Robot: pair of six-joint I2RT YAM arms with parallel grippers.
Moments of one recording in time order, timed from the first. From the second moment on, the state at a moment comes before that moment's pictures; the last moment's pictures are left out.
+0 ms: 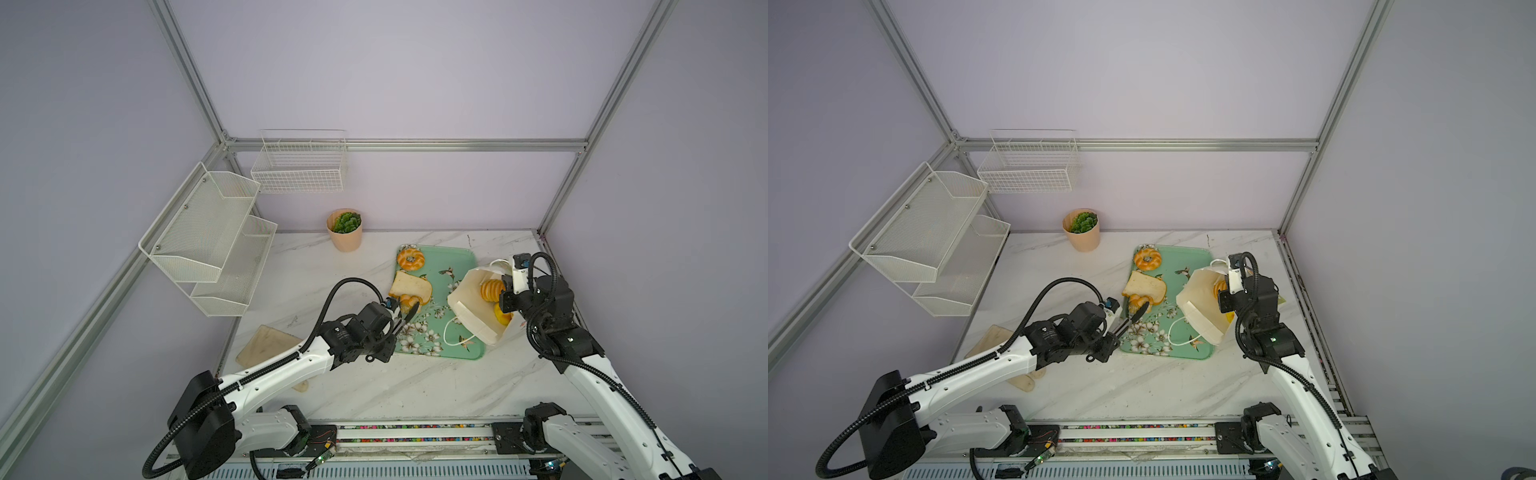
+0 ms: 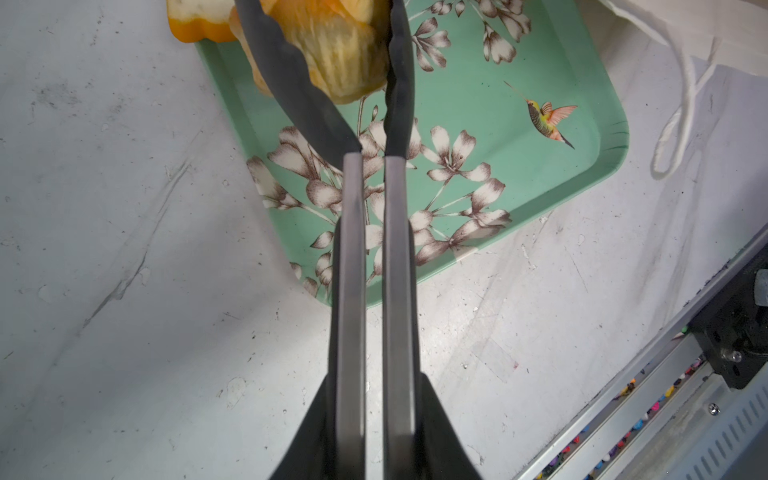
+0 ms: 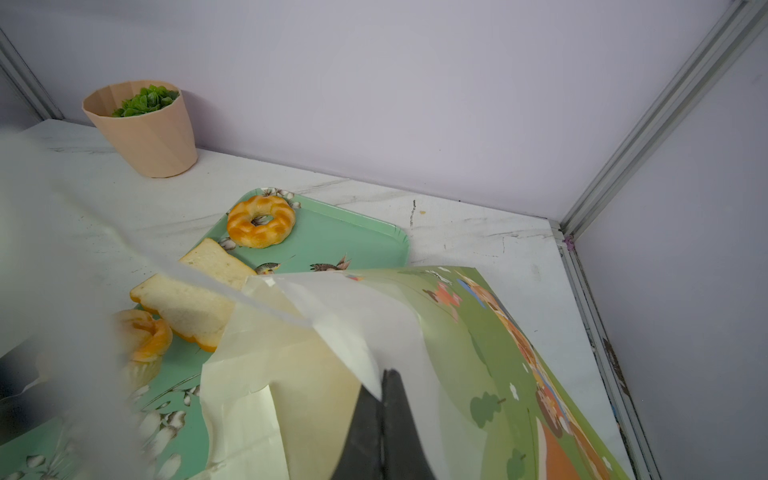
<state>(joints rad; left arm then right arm) -0.82 1.24 0.86 -0.57 -0.02 -0.35 0.24 0.87 0.77 -0.24 0.07 -0.06</state>
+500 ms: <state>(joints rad) -0.82 1.30 0.77 -0.40 -0.09 -0.37 0.24 0.87 0.77 -0.24 0.07 -0.06</state>
